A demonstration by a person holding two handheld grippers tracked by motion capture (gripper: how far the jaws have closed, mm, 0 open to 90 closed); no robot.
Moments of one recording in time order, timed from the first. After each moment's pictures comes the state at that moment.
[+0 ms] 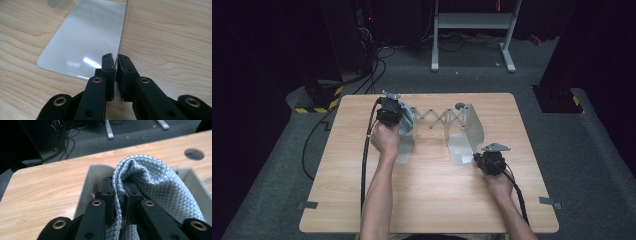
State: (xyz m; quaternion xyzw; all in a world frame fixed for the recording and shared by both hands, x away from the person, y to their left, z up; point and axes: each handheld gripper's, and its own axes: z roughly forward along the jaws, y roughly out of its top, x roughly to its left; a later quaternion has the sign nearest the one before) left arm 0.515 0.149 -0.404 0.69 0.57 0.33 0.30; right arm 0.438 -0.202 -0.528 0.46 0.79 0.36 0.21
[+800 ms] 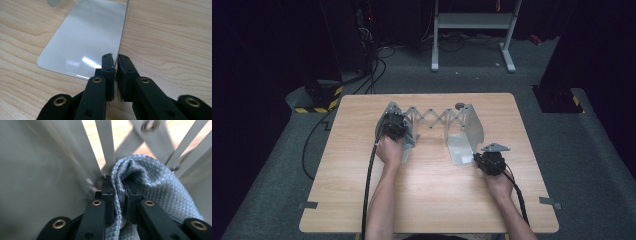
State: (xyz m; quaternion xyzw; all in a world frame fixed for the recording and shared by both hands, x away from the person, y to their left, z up) left arm 0.532 0.144 -0.487 0.73 0.58 0.28 0.22; right arm 0.437 -0.201 -0.528 0.46 0.79 0.36 0.21
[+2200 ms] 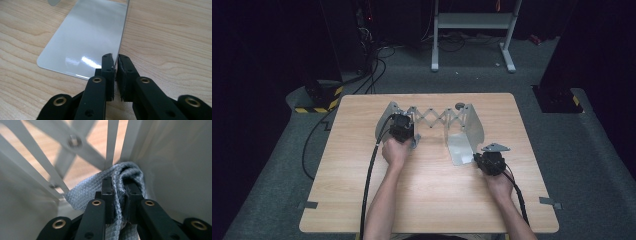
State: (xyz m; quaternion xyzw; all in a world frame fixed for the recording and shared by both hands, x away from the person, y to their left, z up) left arm 0.522 0.127 -0.479 0.75 0.54 0.21 0.32; right arm 0.437 -0.201 -0.528 0.46 0.79 0.36 0.21
